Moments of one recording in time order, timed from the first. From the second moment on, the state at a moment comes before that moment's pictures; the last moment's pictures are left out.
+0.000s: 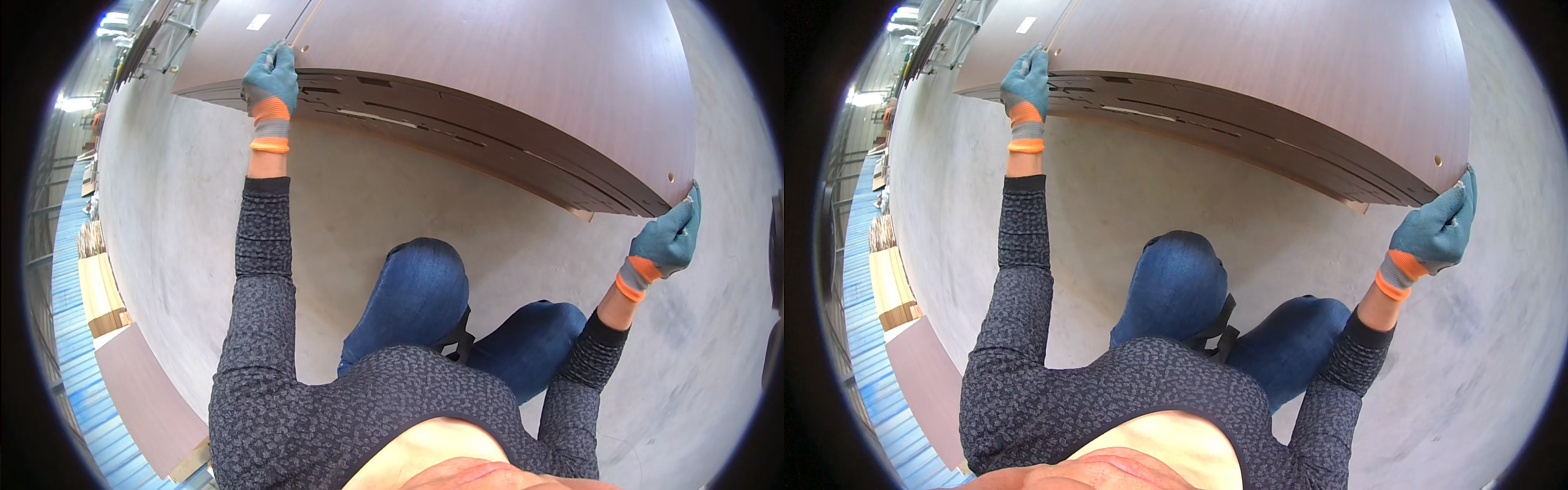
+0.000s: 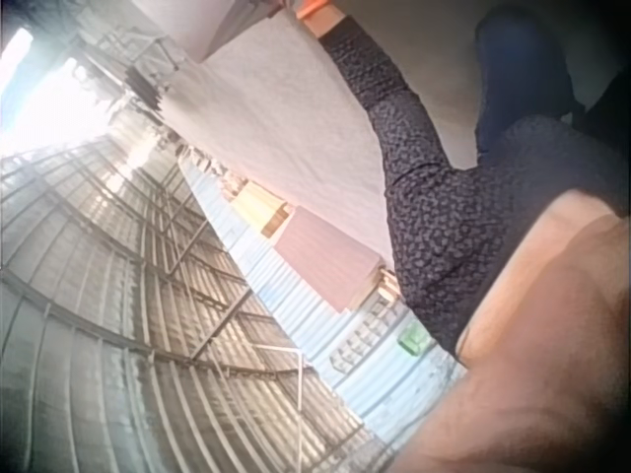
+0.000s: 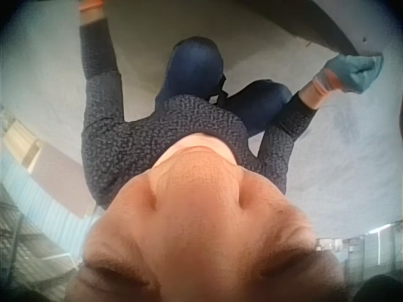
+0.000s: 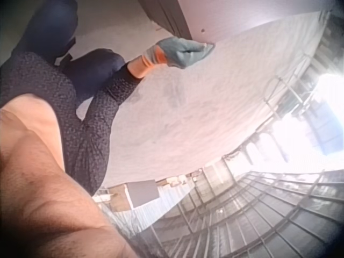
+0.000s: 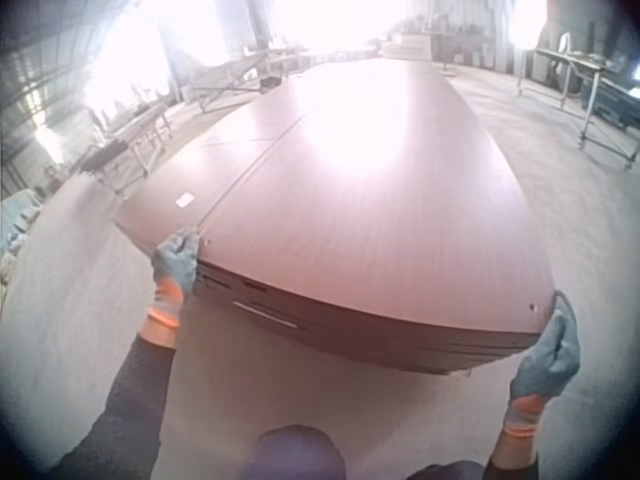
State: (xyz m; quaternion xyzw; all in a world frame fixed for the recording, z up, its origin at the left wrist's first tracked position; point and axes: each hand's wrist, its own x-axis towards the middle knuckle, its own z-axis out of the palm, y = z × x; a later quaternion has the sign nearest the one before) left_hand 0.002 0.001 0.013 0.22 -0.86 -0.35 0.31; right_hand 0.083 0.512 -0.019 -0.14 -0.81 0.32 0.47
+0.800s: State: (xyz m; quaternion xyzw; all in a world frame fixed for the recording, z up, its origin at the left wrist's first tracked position) left_hand 0.002 0.037 0.004 -0.09 -0.92 -0.15 0.35; right_hand 0.116 0.573 -0.046 0.00 -0.68 0.64 0.35
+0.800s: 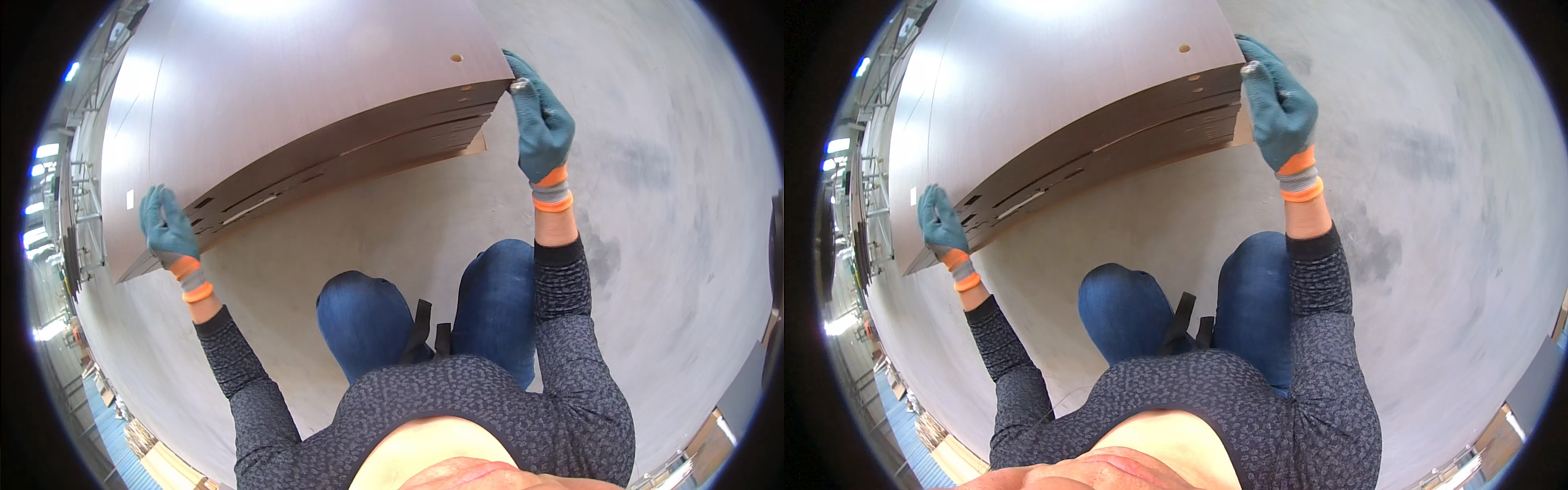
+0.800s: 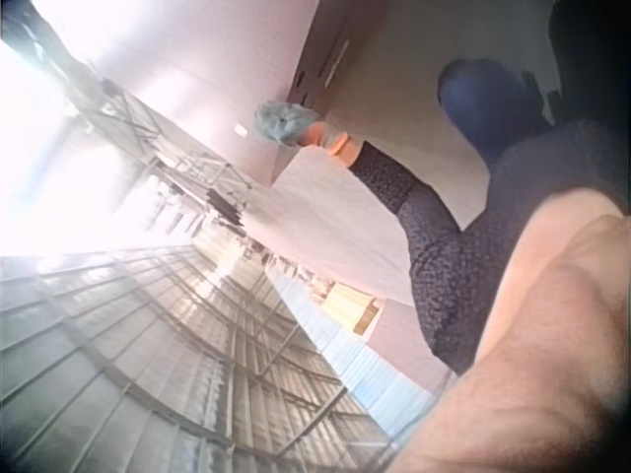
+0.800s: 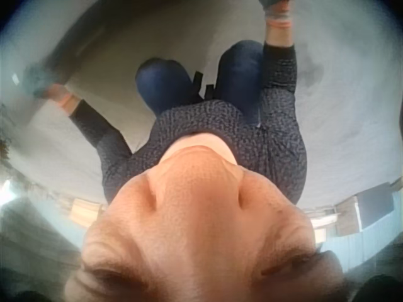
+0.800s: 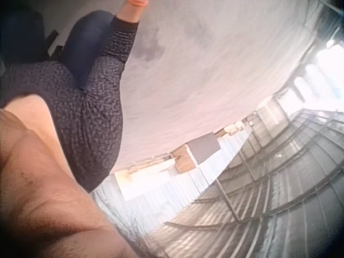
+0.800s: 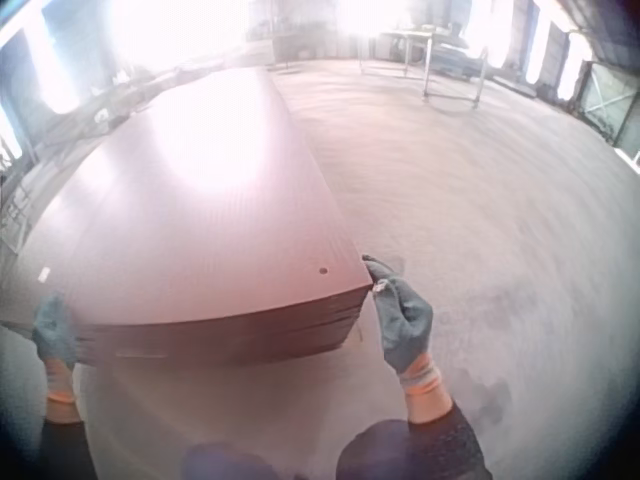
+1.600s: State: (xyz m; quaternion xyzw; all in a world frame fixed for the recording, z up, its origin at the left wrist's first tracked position) left_hand 0.013 0.238 0.029 -0.43 -0.86 -0.13 0.26; right_hand 0.107 0.575 -0.045 0.02 -0.75 0.49 0.45
